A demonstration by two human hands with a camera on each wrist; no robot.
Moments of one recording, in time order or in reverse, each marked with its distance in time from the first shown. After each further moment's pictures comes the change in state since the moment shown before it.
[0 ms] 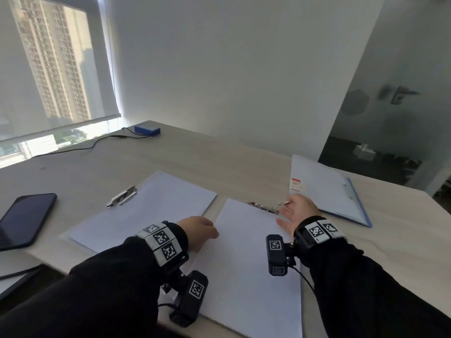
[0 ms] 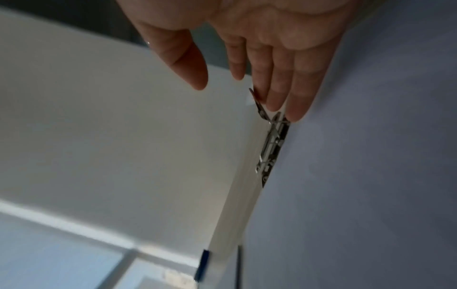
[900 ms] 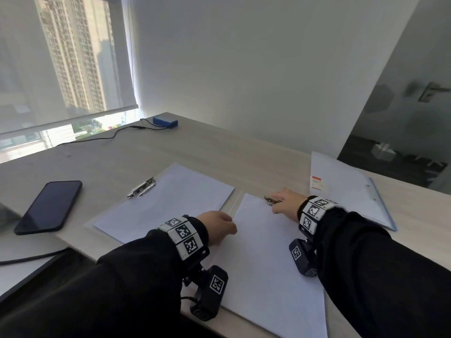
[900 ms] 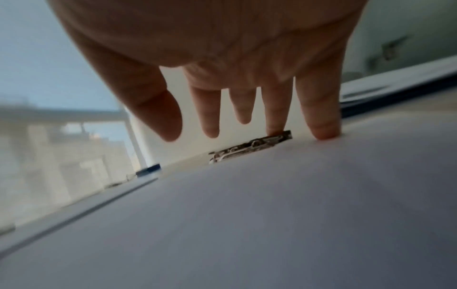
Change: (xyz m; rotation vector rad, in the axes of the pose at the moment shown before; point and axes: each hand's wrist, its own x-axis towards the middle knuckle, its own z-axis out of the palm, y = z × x) left_hand 0.009 -0.014 -0.001 -0.032 0.013 0.018; right_hand 0.007 -0.003 0.049 -1.519 -0.277 -0.243
